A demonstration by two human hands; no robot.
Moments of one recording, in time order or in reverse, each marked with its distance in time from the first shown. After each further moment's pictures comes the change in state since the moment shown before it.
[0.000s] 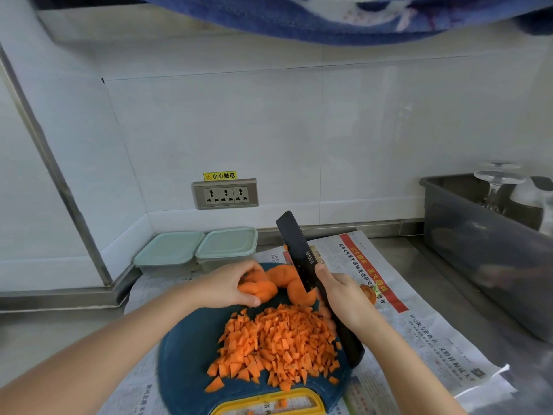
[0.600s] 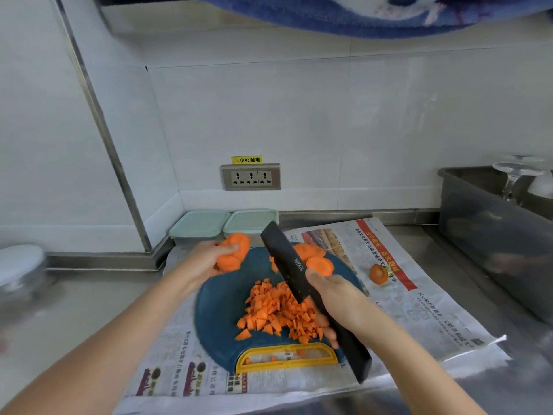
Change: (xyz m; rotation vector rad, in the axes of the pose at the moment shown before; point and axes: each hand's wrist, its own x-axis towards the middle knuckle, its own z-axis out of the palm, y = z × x) left_hand -0.059 -0.023 -0.007 -0.984 0.456 -0.432; right_hand -0.061 -0.022 0.027 -0.074 -0.267 0.080
